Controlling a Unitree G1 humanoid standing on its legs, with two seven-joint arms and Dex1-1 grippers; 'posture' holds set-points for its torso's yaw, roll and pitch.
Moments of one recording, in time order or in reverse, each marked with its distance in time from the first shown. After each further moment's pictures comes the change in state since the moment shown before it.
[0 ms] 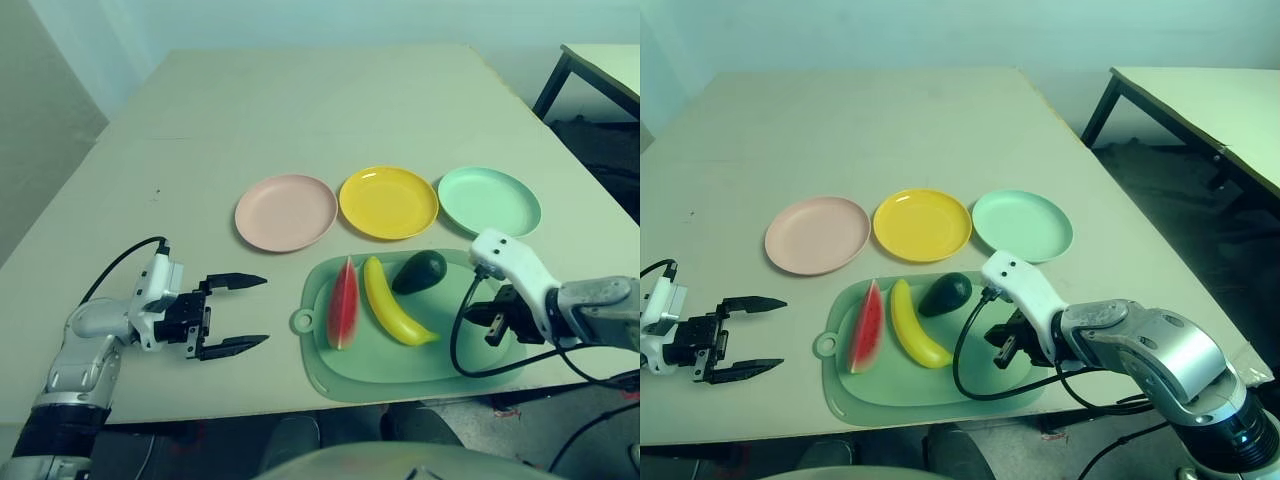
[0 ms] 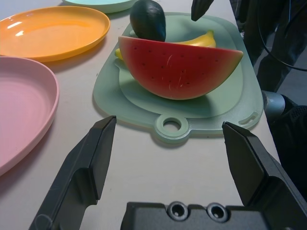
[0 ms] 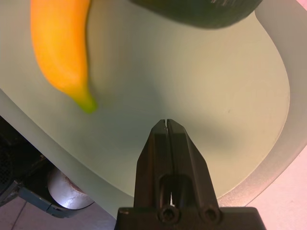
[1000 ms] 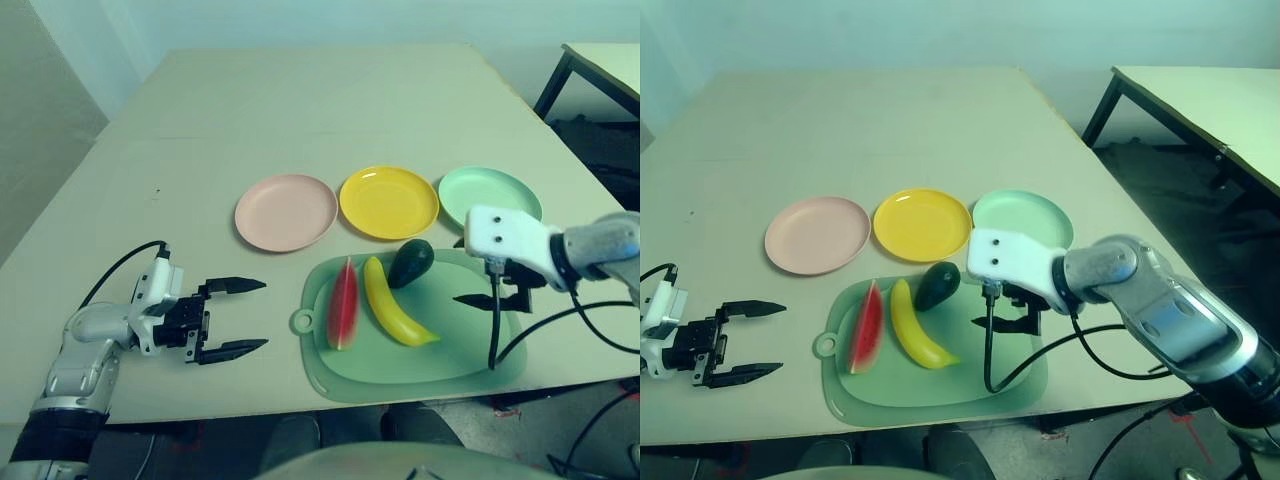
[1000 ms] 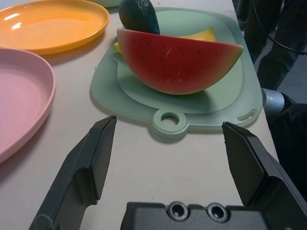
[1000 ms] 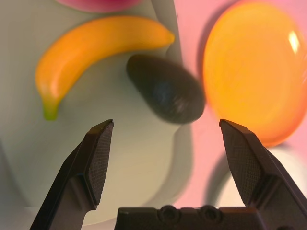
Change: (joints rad) left arm 0.026 0.002 0.001 -0.001 0.006 -0.004 0.000; right arm -0.374 -0.137 0.310 0.172 -0.547 -0.818 0.575
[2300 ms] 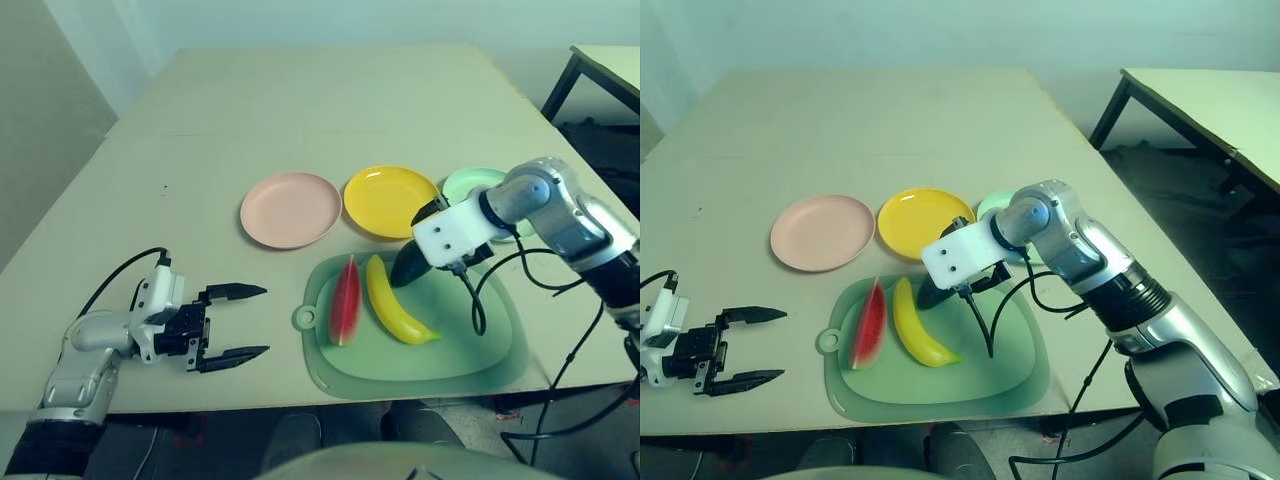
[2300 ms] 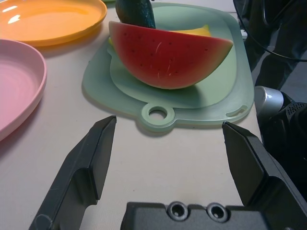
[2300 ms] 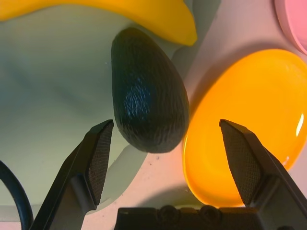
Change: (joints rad) left arm 0.060 0.002 0.012 -0.052 0.000 -0.001 0.033; right arm -0.217 0.319 0.155 0.540 -0.460 -0.622 0.319
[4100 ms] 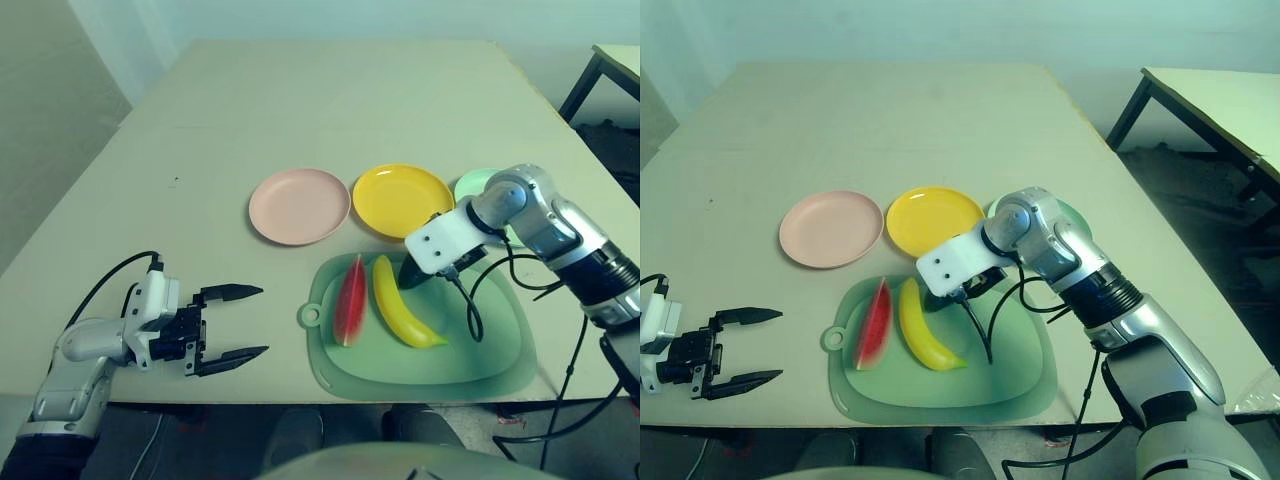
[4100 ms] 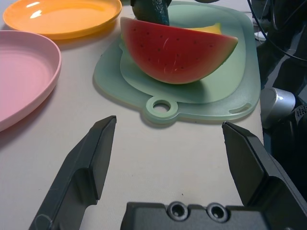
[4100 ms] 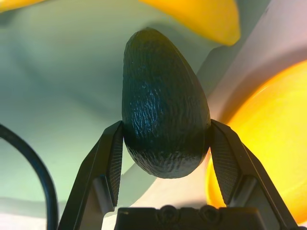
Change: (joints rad) left arm 0.044 0.000 0.024 -0.061 -0.002 0.000 0.057; right arm 0.000 0.036 0.001 0.056 -0.060 0.025 0.153
